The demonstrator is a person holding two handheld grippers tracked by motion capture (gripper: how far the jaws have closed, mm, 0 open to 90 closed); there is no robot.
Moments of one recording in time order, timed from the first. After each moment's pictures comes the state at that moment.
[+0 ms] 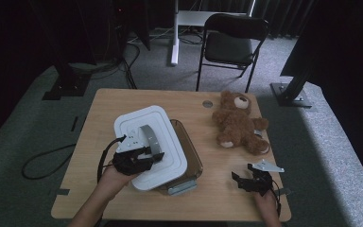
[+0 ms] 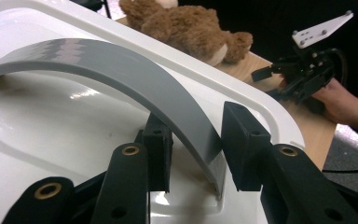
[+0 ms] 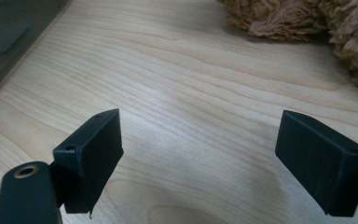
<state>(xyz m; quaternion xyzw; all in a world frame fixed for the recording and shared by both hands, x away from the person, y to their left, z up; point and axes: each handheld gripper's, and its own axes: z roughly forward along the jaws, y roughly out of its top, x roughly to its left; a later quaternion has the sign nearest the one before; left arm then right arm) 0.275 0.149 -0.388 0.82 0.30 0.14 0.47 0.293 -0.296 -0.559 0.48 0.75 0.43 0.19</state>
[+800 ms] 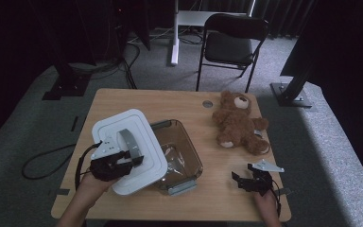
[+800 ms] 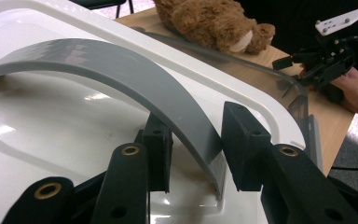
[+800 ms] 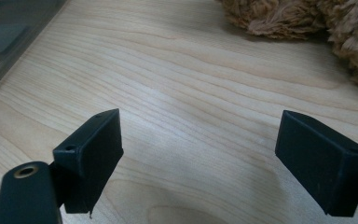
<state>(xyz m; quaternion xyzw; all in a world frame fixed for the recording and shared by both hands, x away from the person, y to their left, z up) 0.258 0.203 -0.395 0.80 0.33 0.16 0.47 0.293 -0.296 -0.560 0.48 0.75 0.42 0.19</state>
